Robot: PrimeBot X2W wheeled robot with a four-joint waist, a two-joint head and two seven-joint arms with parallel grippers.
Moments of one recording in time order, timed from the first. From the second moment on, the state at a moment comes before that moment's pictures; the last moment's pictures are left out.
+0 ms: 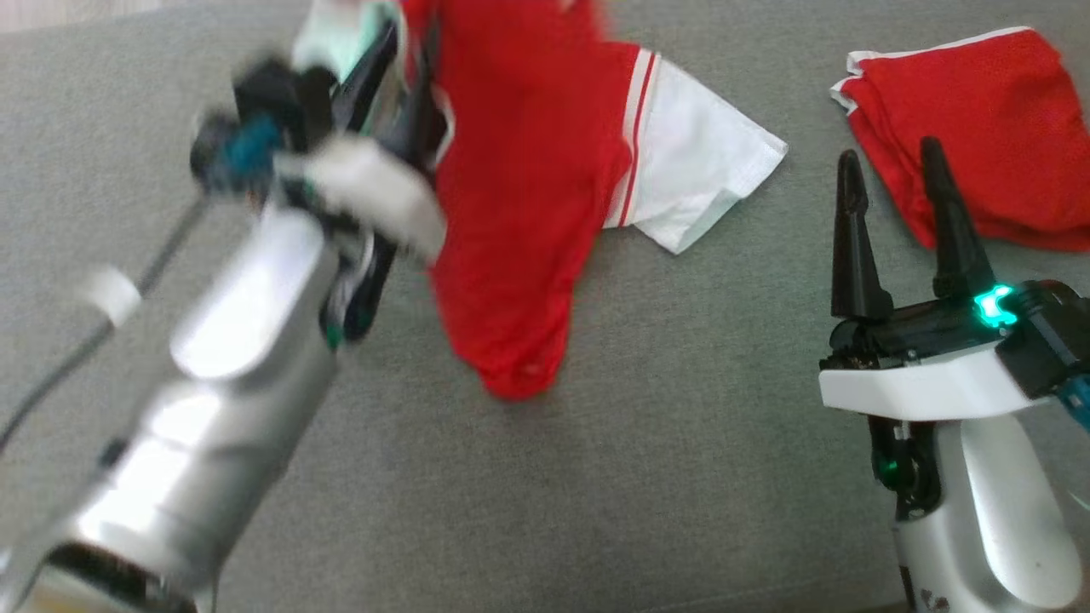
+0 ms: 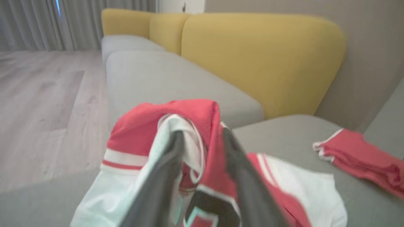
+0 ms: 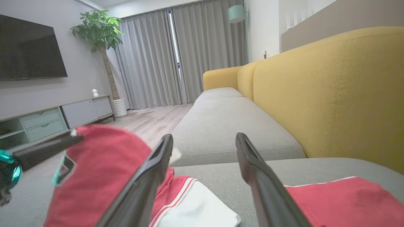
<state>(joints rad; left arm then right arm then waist) -0.91 0.22 -0.72 0.56 -0.68 0.02 -0.09 -0.23 -0.05 0.09 0.01 0.19 0.13 -0.26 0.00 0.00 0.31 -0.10</state>
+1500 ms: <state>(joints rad) -0.17 0.06 -0.27 0.24 -0.24 -0.12 -0.26 -0.36 -0.05 0.08 0.40 0.11 0.13 -0.14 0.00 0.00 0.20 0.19</state>
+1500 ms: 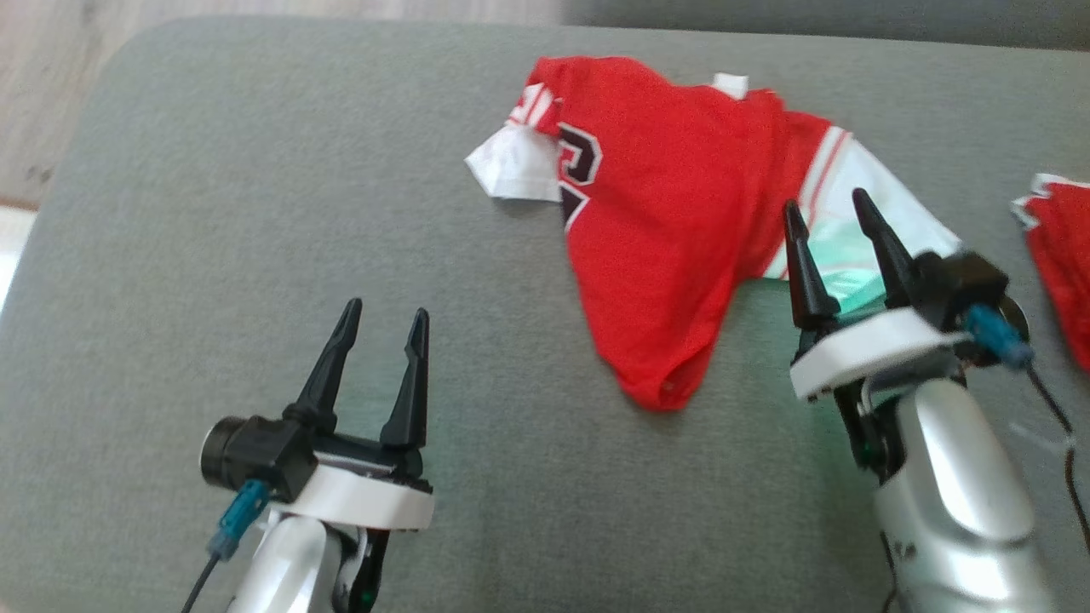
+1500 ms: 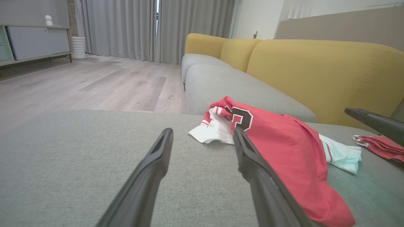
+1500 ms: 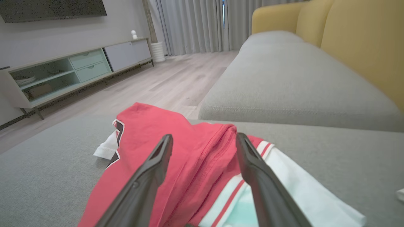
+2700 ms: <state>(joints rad) -0.24 0.05 -0.33 0.28 -0.26 -0.13 -0.26 -0.71 -0.06 0.19 0.85 0.20 0.13 -0.25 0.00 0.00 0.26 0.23</state>
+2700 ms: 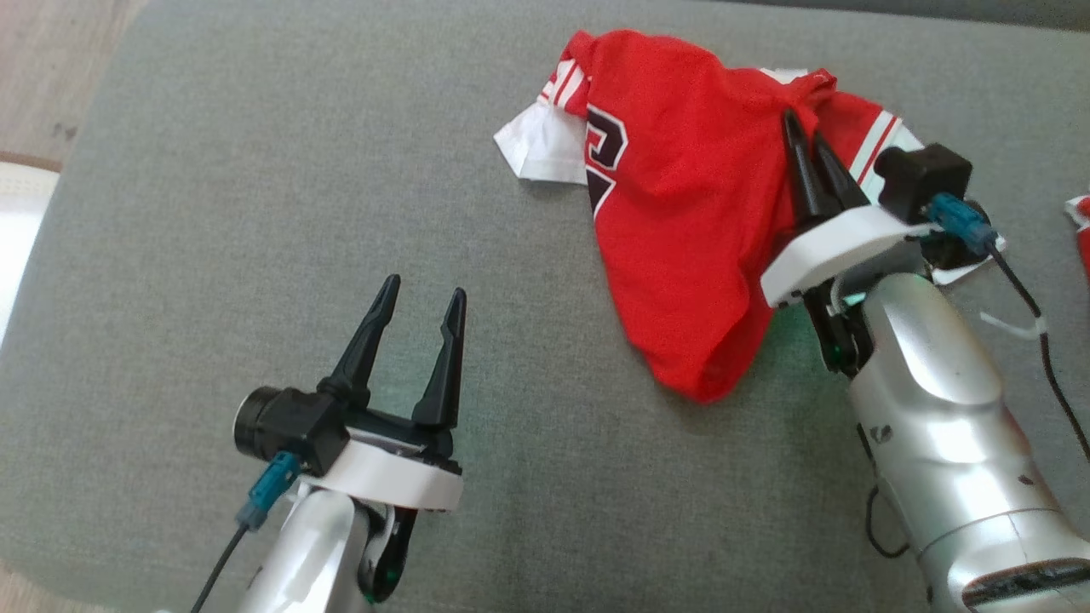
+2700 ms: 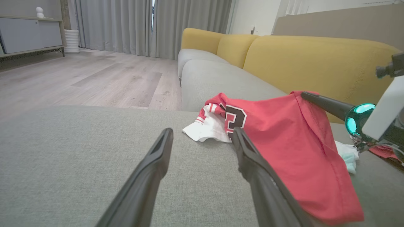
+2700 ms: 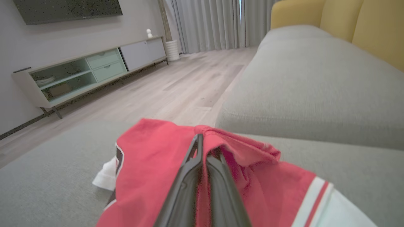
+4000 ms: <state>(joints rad) -0.17 0.05 -0.29 0.26 -0.29 -0.13 -0.26 -1.10 -0.12 0.09 0.98 0.35 0.13 -0.26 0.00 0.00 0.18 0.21</state>
